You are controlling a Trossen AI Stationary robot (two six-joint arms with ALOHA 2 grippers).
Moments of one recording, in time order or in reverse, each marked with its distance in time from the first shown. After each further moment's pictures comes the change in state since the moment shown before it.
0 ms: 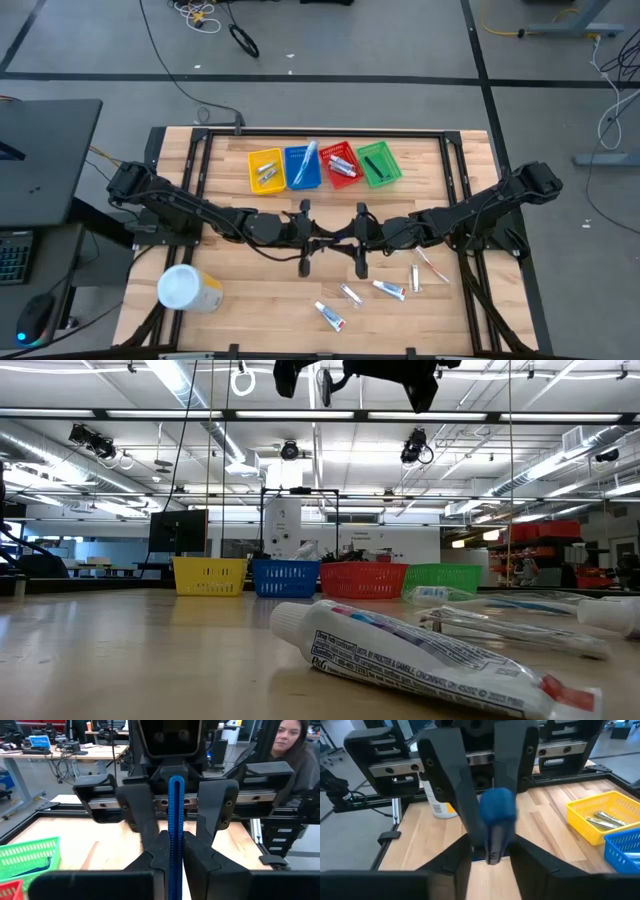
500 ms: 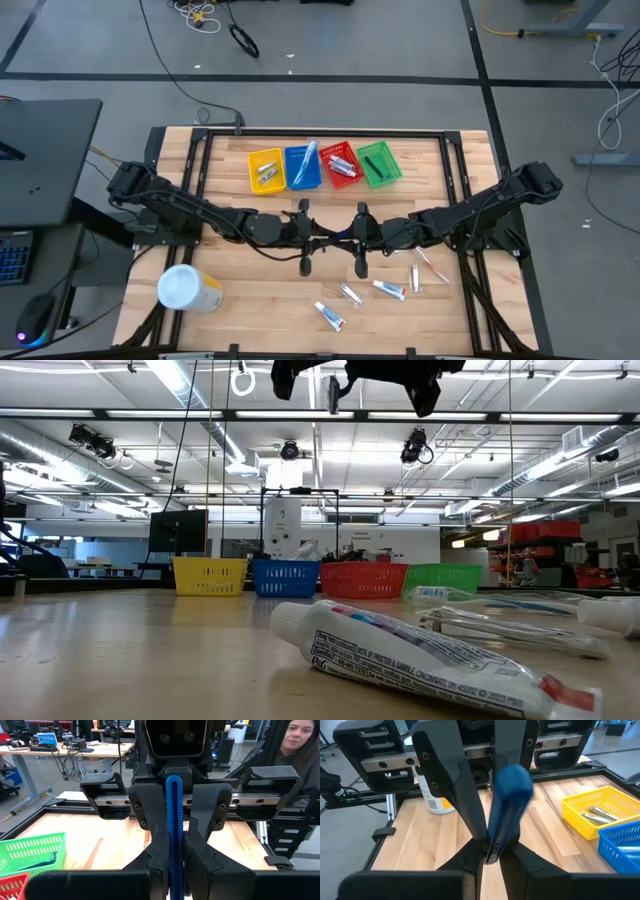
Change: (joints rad) left arm 0.000 0.000 0.000 -0.011 -0.035 -0.011; right arm 0.011 0.000 0.000 -0.040 0.012 0.012
